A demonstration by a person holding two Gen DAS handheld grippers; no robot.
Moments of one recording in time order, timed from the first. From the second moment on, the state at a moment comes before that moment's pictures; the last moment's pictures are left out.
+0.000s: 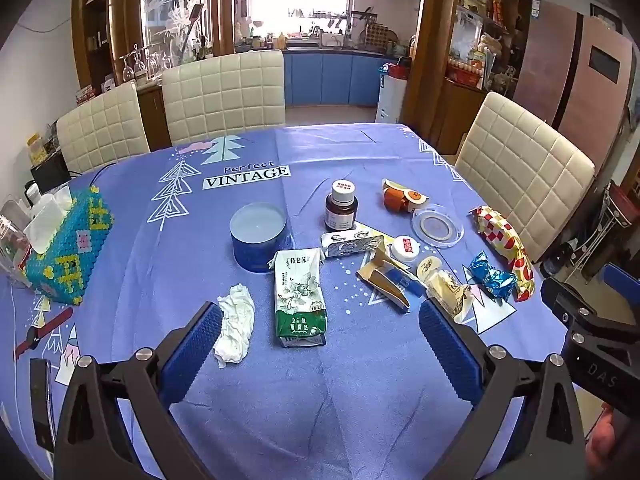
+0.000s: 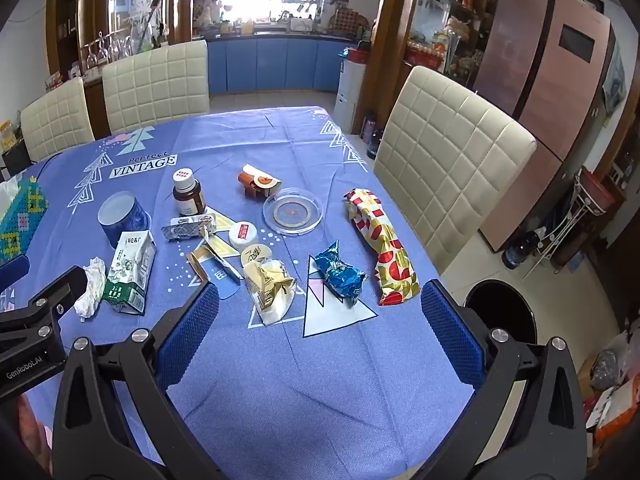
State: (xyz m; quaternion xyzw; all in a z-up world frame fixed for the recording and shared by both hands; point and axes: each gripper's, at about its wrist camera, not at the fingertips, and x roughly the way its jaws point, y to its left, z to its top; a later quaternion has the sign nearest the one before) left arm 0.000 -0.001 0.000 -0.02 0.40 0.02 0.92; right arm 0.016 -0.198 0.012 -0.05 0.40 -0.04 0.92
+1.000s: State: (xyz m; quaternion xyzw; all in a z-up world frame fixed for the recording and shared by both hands) left arm 0.000 -0.005 -0.001 -0.02 0.40 0.01 0.92; right arm 0.019 -0.196 0.010 -0.06 0.40 -0.03 0.91
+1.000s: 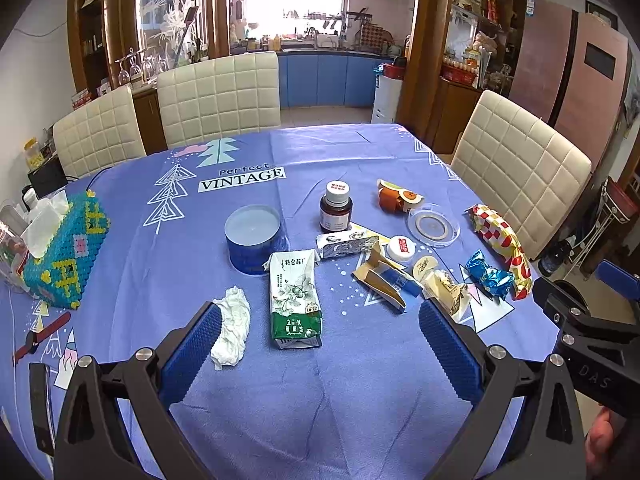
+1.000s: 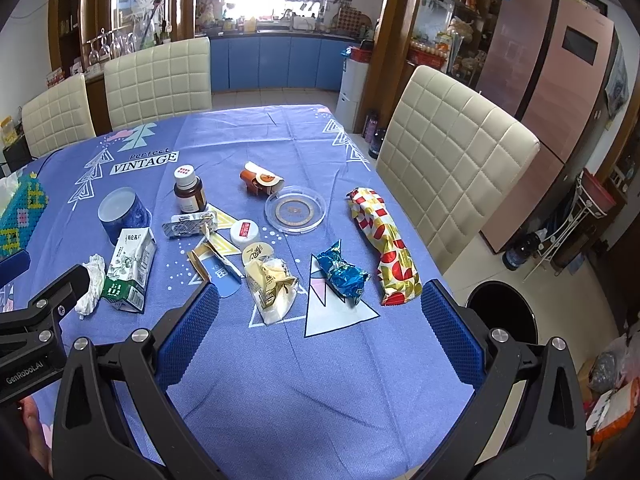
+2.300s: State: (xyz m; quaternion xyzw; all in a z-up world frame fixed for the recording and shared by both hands) left arm 0.000 -0.003 -0.002 -0.02 0.40 0.01 0.92; right arm 0.019 -0.197 0.013 -0.06 0.40 -0.03 0.92
